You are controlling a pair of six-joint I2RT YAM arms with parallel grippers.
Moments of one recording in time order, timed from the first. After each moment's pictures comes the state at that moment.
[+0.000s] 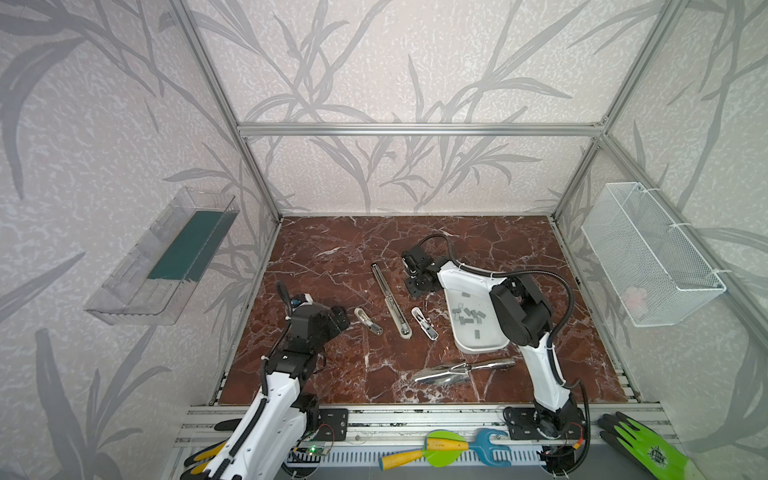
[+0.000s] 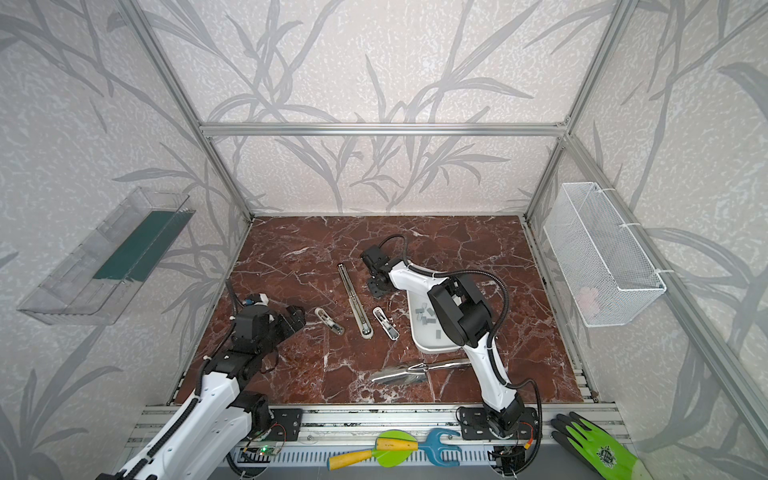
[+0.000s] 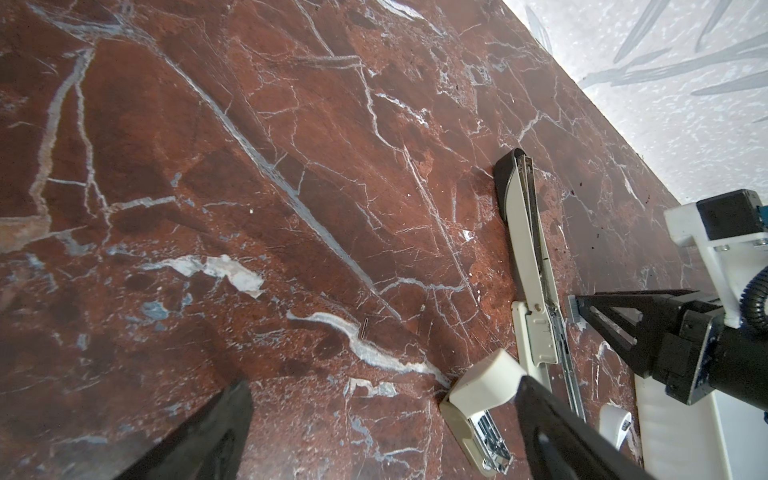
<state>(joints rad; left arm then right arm) -0.13 0.71 0.31 -0.28 -0.03 -0.70 0.71 2.20 1.62 -0.53 0.14 0.19</state>
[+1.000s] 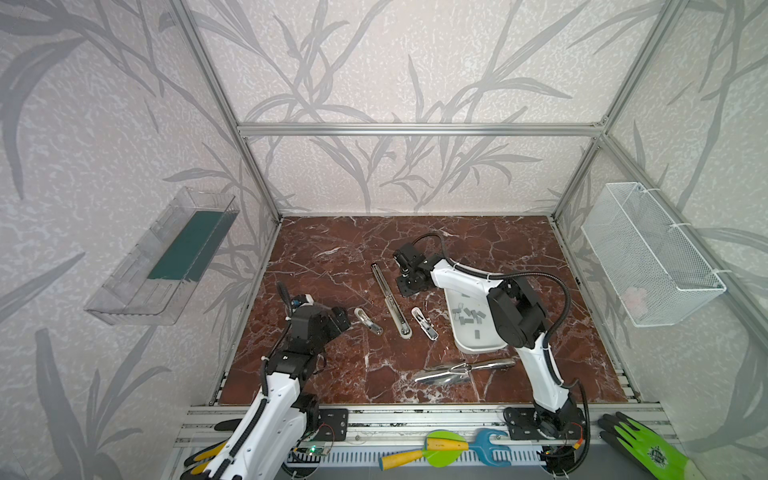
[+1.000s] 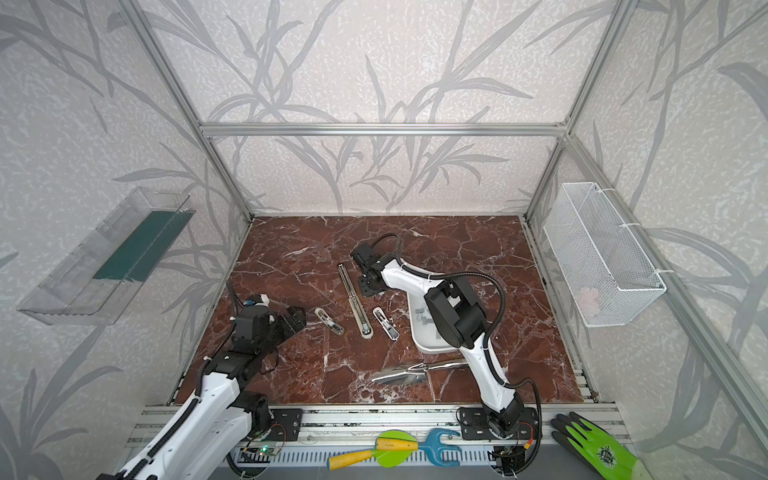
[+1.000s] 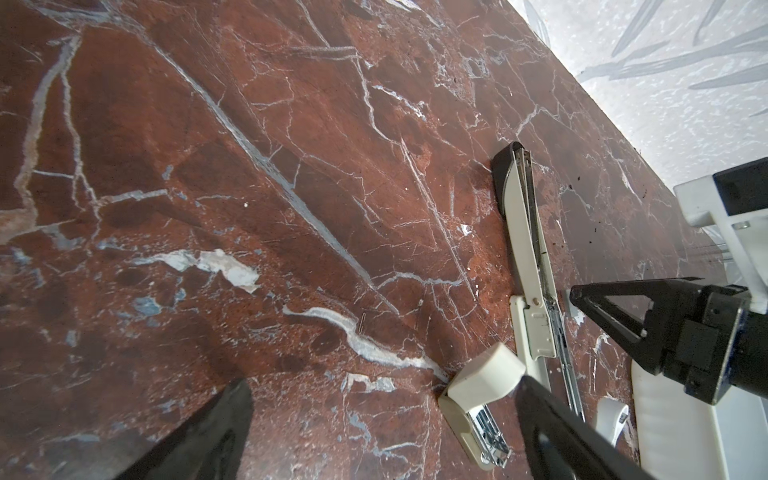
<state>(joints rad) -0.13 0.71 0.30 -0.28 -0.02 -0.70 0.75 2.24 1.74 -0.63 0.09 0.29</state>
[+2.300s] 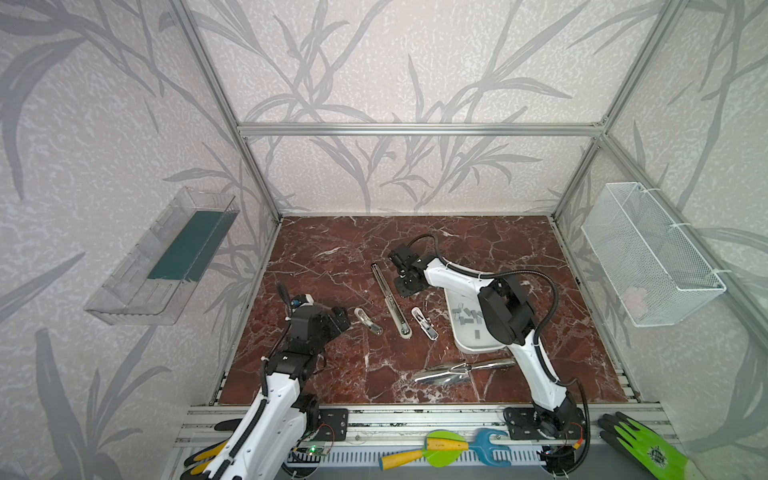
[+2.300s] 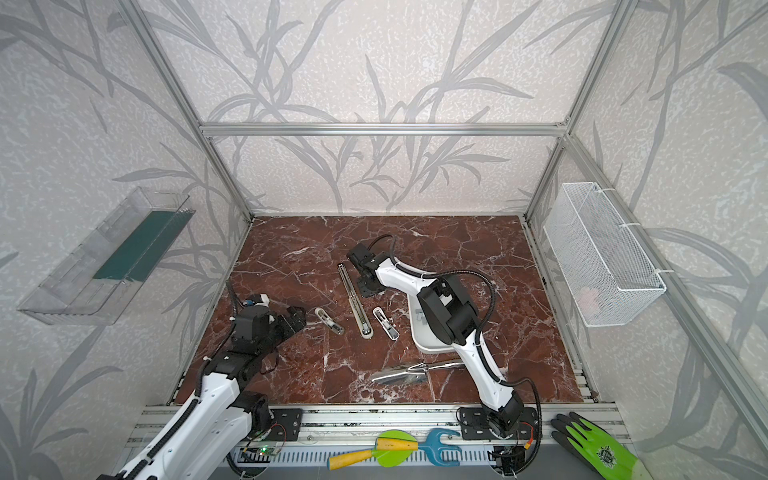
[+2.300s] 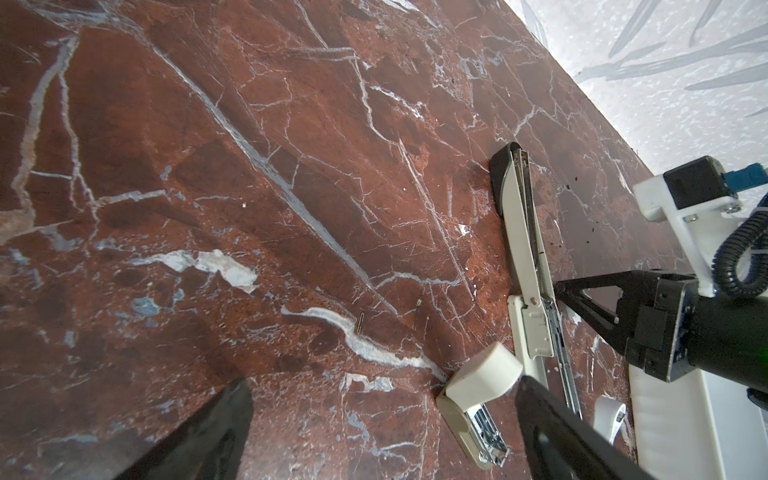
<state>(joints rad) -0.13 0.71 0.30 -0.28 -0.02 -0.70 0.76 2.32 1.85 -0.71 0.12 0.29</state>
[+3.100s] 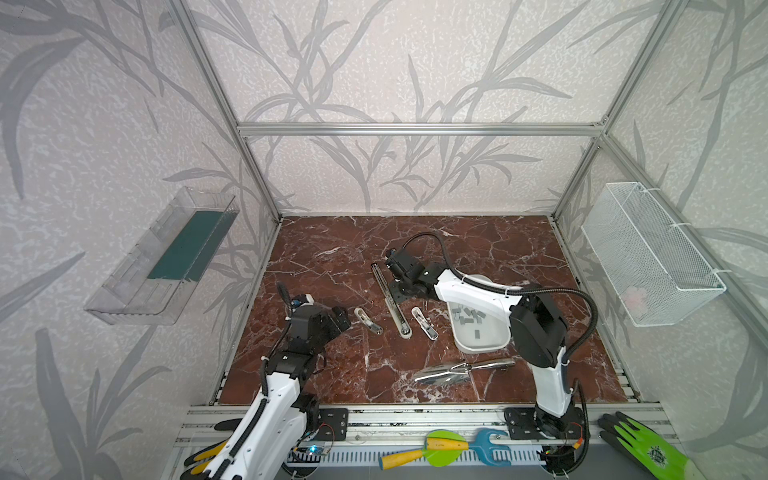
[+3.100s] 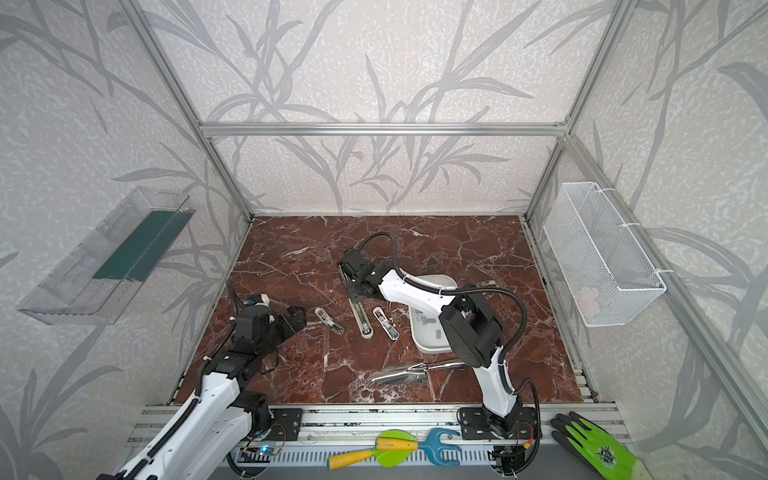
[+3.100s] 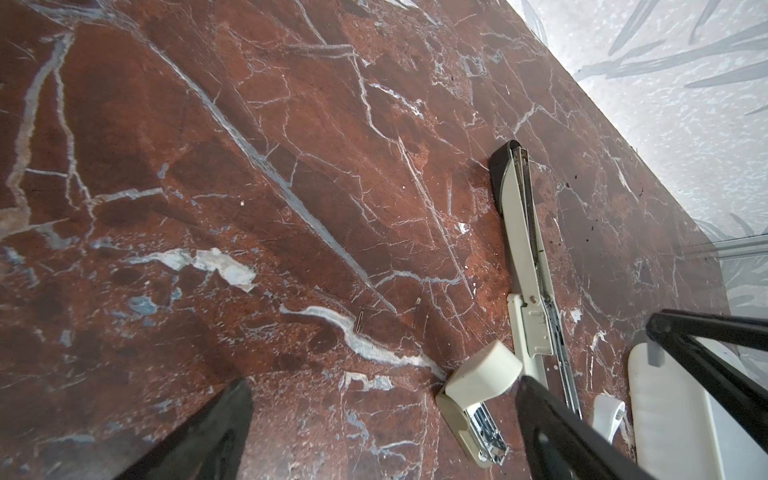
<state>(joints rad) -0.13 0.71 0.30 -0.28 -0.01 -0.70 0.90 2.00 1.59 -0.53 0.17 0.32</state>
